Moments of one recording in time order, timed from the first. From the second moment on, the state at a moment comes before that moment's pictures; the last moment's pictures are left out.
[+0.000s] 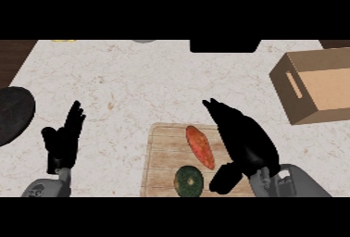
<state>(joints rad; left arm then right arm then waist) -0.08 0.28 -0.11 -1.29 0.18 0.31 -0.02 -0.46 -0.33 0.60 -1.88 0.40 0.28 1.05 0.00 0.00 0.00</state>
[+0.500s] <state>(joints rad) -0.09 0.26 -0.10 -1.31 0.15 0.32 0.00 -0.49 -0.18 0.63 -1.76 0.49 0.30 1.09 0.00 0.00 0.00</state>
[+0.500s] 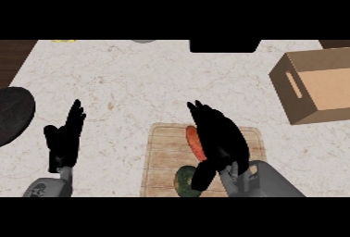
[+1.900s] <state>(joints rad) -0.10 0.23 -0.05 -1.30 0.11 0.27 0.01 -0.46 -0.03 0.55 -1.50 0.70 0.38 1.02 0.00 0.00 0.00</state>
